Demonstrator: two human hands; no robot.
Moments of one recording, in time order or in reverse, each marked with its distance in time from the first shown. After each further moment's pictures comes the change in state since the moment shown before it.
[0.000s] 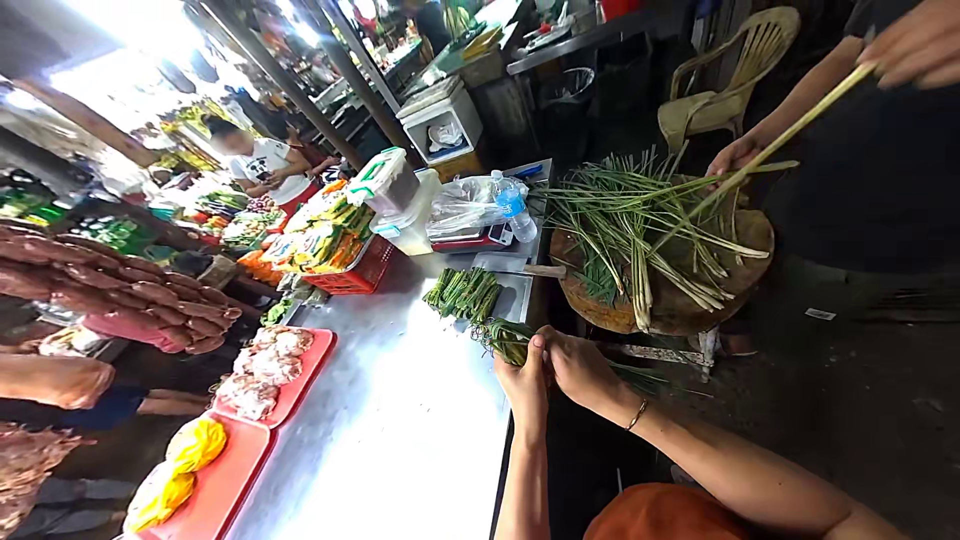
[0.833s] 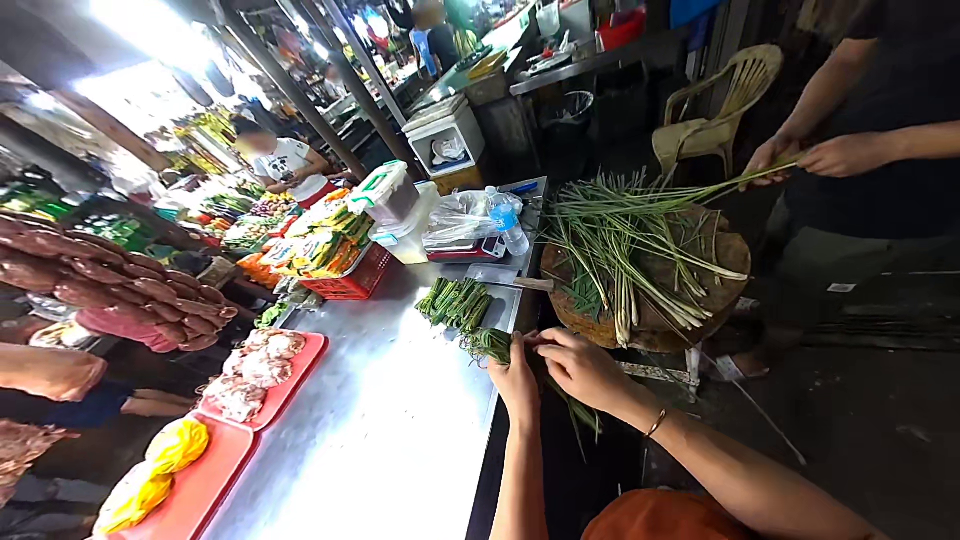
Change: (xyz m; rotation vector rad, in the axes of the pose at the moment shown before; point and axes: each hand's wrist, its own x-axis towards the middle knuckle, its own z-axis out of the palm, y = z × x) left_hand -0.005 -0.003 0.035 -0.017 0.110 0.016; right_hand -0.010 0.028 -0.054 0.096 -0.117 -0.136
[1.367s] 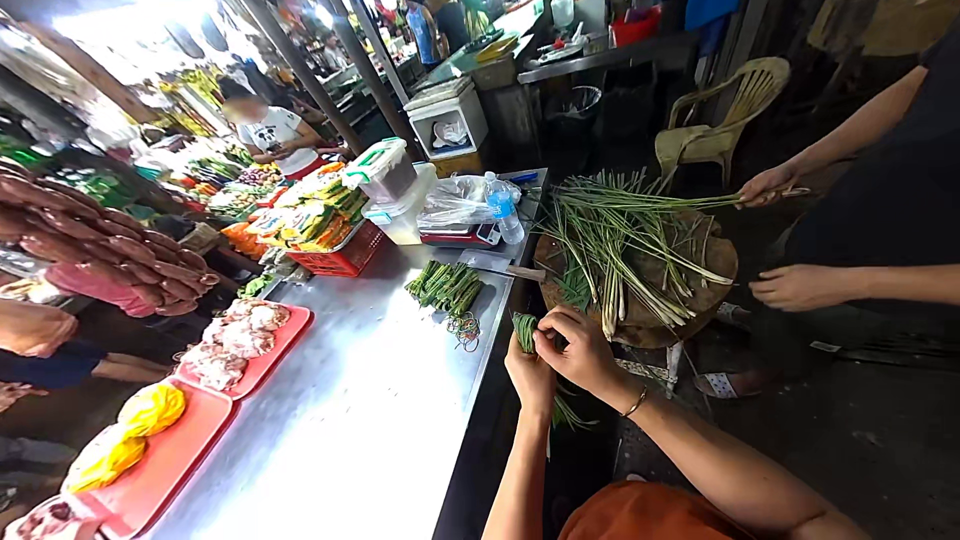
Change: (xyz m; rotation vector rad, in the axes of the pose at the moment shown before) left_hand -0.037 -0.017 0.015 0.421 -0.058 0.240; right_hand 0.001 0.005 -0.003 0.062 0.377 -0.118
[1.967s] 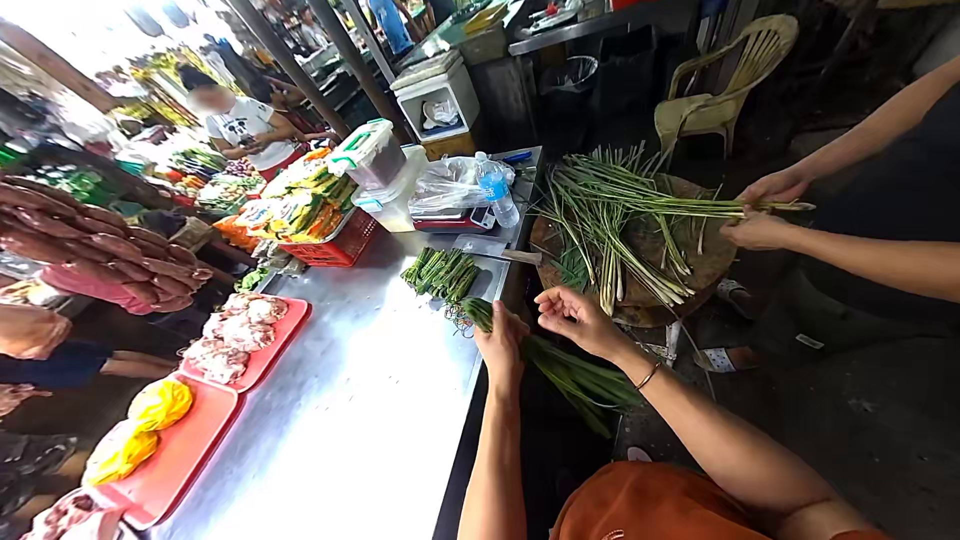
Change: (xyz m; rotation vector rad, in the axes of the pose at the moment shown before) left_hand 0.033 -0.012 -0.019 -0.598 -0.073 -0.333; right_hand -0.007 0.035 -0.015 0.515 -0.389 0.505
